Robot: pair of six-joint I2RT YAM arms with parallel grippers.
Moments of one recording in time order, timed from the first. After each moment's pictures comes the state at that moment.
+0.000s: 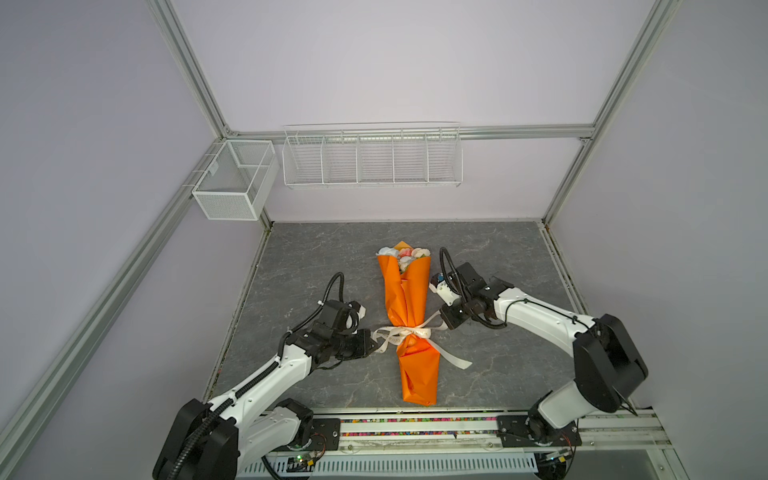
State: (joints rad) left arm -0.53 1.07 0.52 -0.40 0.47 -0.60; right arm 0.60 1.55 1.01 -0.59 -0.15 0.02
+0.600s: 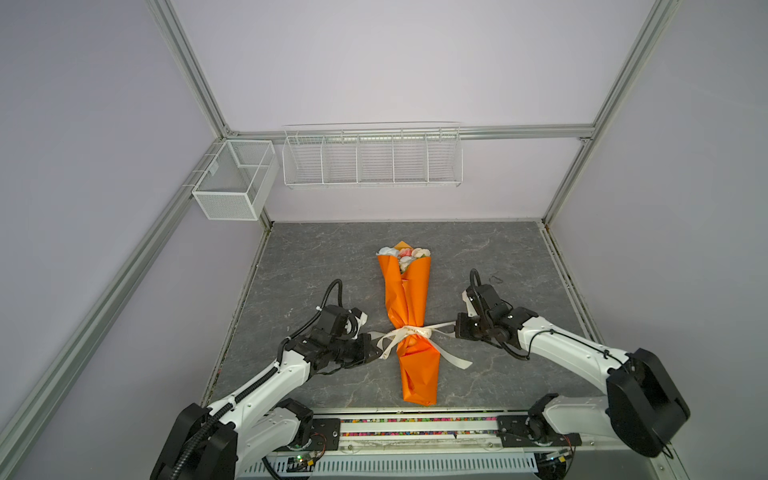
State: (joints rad) left arm -0.53 1.04 0.45 -0.33 0.63 -0.75; right arm 0.58 1.32 0.69 -0.40 -0.14 0.71
